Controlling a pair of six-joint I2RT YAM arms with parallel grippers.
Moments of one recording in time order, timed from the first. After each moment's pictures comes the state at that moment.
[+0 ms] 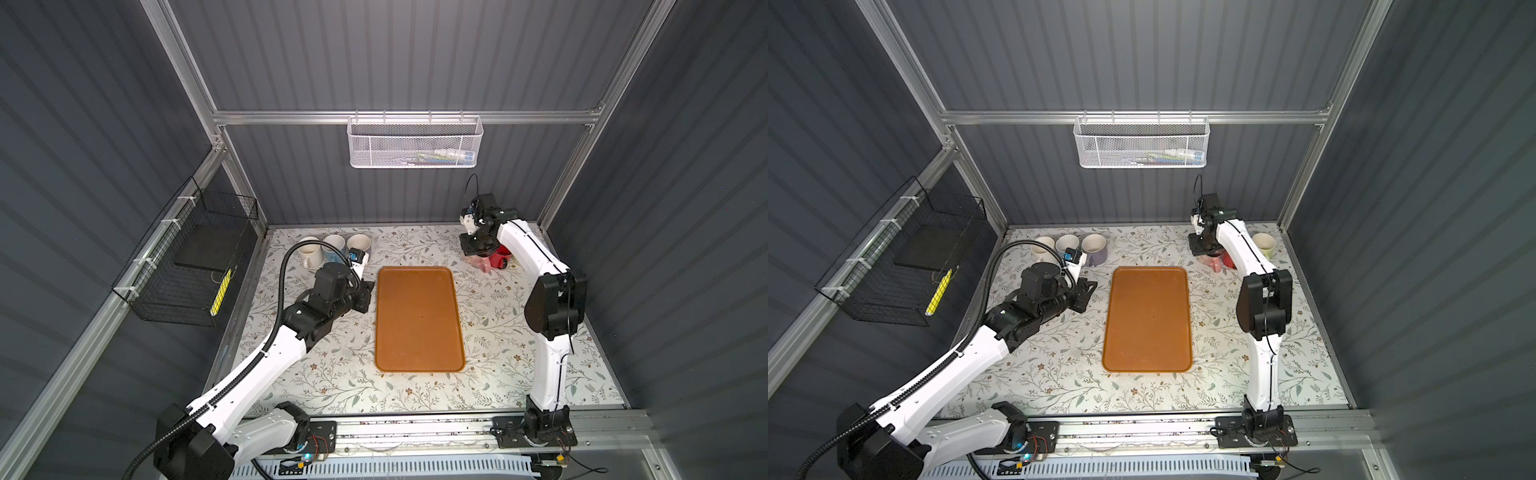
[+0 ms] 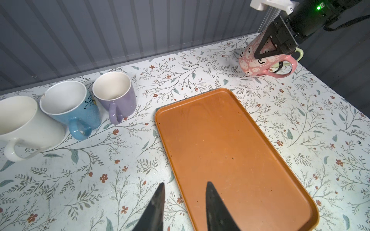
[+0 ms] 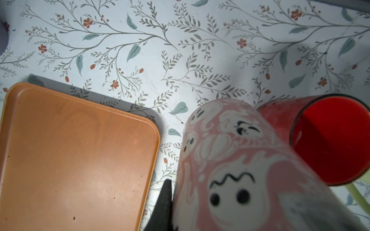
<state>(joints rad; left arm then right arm) -0.58 1.12 0.94 -0.36 -0.02 -0.10 0.20 2.15 2.03 -1.02 -0.04 -0.04</state>
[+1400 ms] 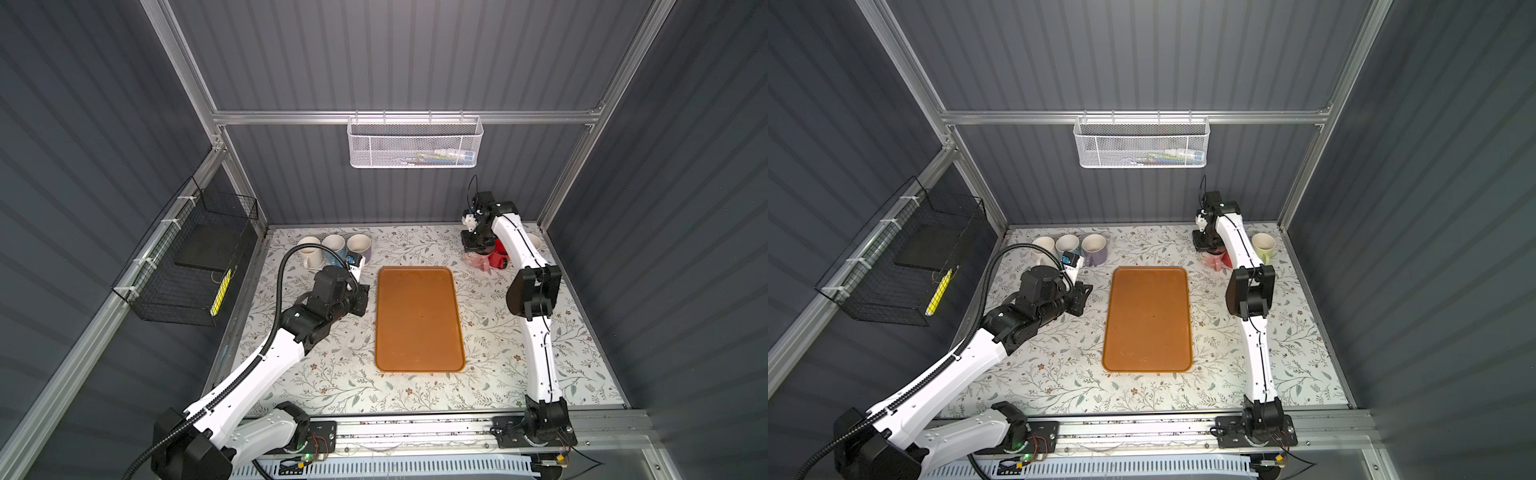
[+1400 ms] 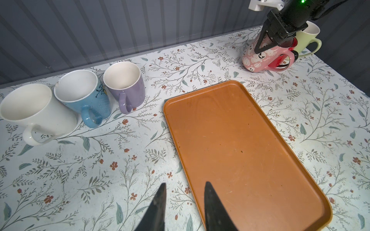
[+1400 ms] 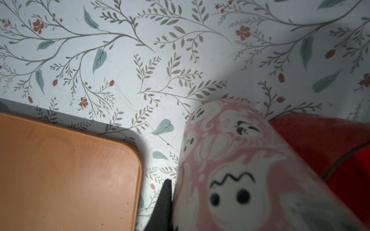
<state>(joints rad) -0.58 1.09 0.92 -0.40 -0.06 -0.10 0.15 2.51 2.53 -1.29 -0.11 -0.02</state>
